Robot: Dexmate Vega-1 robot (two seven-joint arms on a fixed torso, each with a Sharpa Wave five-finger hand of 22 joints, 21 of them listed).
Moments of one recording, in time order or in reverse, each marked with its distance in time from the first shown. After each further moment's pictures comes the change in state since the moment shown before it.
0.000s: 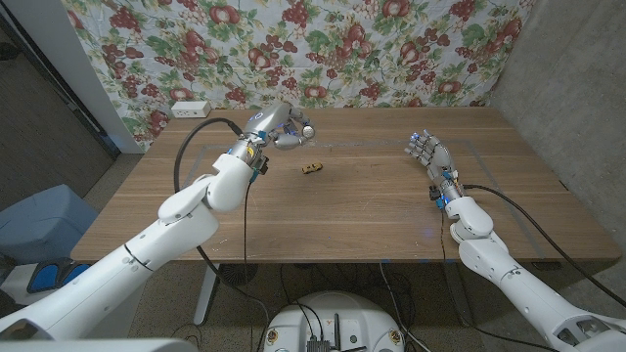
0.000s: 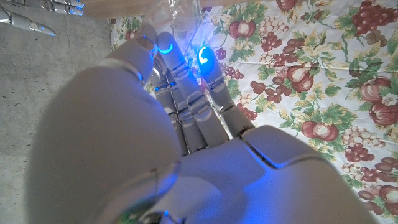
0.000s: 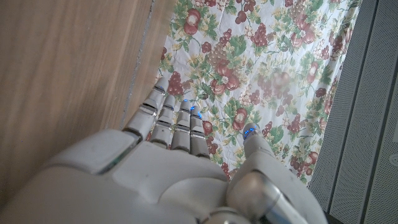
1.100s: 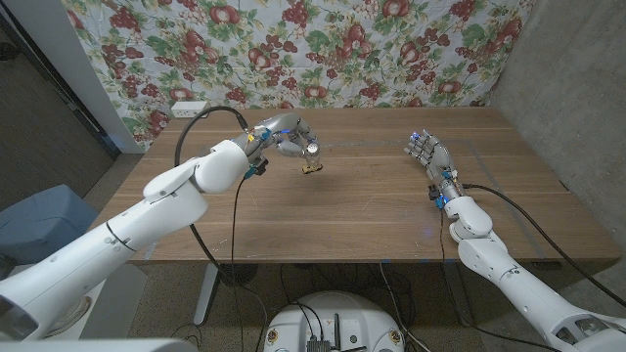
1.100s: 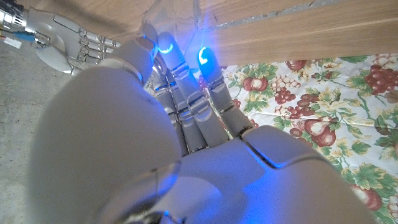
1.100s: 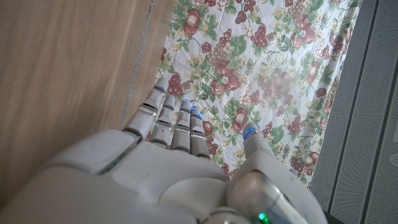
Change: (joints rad) left arm -0.110 0.125 0.034 -0.066 -0.199 0.091 -0.313; left_hand 0.001 -0.001 0.002 -0.002 0.001 -0.002 0.002 0.000 0.000 0.000 0.000 0.000 0.000 0.000 0.001 -0.004 -0.001 -0.005 0.005 0.000 -0.001; right arm 0.002 0.003 -0.003 0.000 -0.001 -0.002 -0.004; right_hand 0.000 0.000 0.000 0.000 0.000 0.000 0.000 0.000 0.000 0.000 0.000 0.000 0.000 0.000 0.000 0.000 0.000 0.000 0.000 0.000 0.000
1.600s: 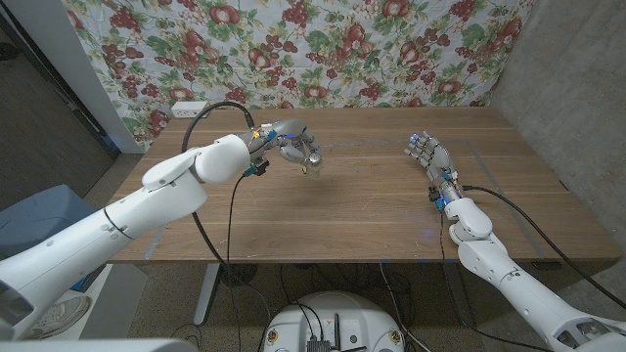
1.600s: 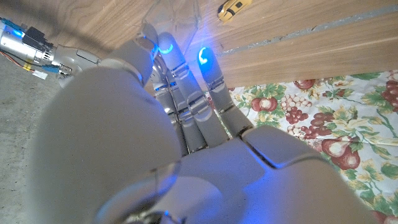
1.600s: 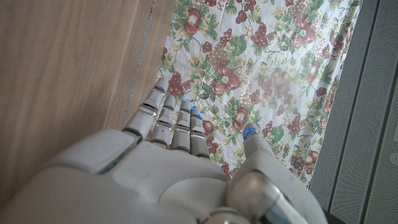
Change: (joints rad) left arm -0.081 0.036 0.055 0.012 -0.048 0.005 -0.137; left_hand -0.003 0.003 0.004 -0.004 -0.001 0.000 0.000 0.000 0.000 0.000 0.000 -0.001 0.000 -0.004 -0.001 -0.004 0.000 -0.003 -0.004 0.000 -0.004; right arm -0.013 -0.001 0.002 -0.012 -0.003 0.003 -0.010; right_hand 0.000 0.000 0.000 0.000 0.000 0.000 0.000 0.000 0.000 -0.004 -0.004 0.000 0.000 -0.004 -0.004 0.000 0.000 0.000 0.000 0.000 0.000
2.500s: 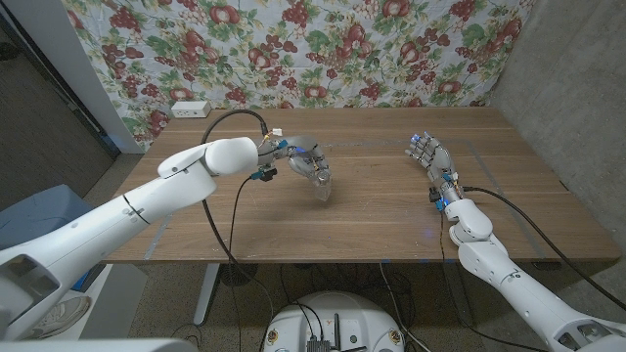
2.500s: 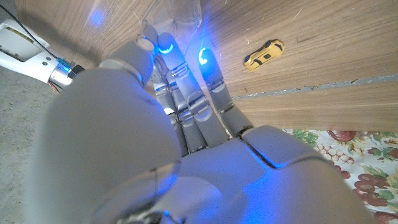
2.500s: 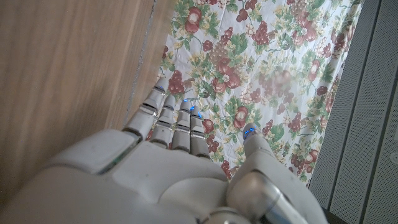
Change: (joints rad) left arm -0.125 -0.040 0.116 0.141 -0.092 -0.077 -0.167; left_hand -0.004 0.004 0.000 0.000 0.004 -0.009 0.009 0.000 0.000 0.000 0.000 -0.012 0.000 -0.003 -0.001 -0.007 -0.007 -0.011 0.004 -0.004 0.000; right arm -0.007 0.000 0.003 -0.004 -0.002 0.001 -0.009; right_hand 0.000 0.000 0.000 0.000 0.000 0.000 0.000 0.000 0.000 0.000 0.000 0.000 0.000 0.000 0.000 0.000 0.000 0.000 0.000 0.000 0.000
